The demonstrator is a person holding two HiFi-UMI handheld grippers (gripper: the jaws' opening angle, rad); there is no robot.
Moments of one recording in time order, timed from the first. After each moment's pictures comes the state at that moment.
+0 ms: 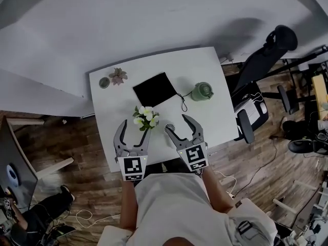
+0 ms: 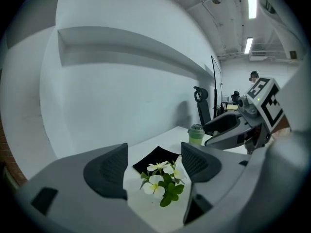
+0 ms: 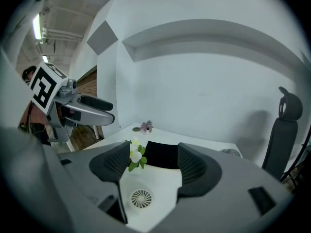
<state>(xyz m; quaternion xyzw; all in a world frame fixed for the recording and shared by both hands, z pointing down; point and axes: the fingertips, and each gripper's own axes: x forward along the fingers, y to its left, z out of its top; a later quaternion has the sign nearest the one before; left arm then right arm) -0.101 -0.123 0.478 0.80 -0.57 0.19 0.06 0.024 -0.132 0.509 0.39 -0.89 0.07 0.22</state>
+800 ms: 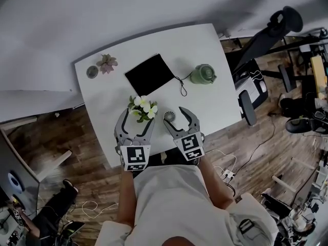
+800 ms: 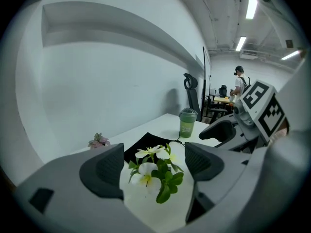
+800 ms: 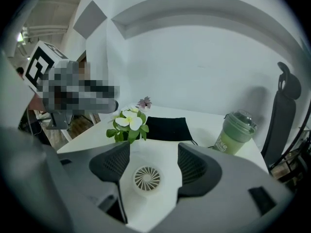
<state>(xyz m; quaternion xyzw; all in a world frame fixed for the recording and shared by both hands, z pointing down) -0.086 -0.138 0.545 0.83 -0.50 0.24 0.10 0.021 -0.121 0.603 0.40 -0.85 0.15 0.29</state>
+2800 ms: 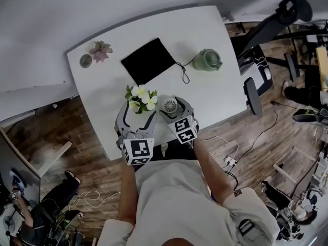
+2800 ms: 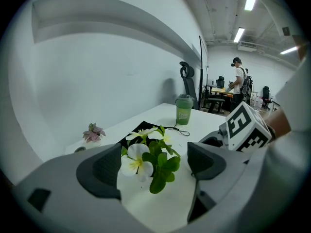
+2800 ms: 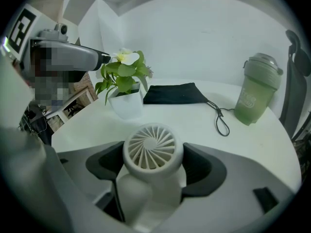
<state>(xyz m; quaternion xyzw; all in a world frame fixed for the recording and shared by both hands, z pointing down) -0.077 -0.124 0.591 0.82 -0.48 0.29 0.11 0.015 -0.101 0.720 0.37 -0.83 0.22 0.36</state>
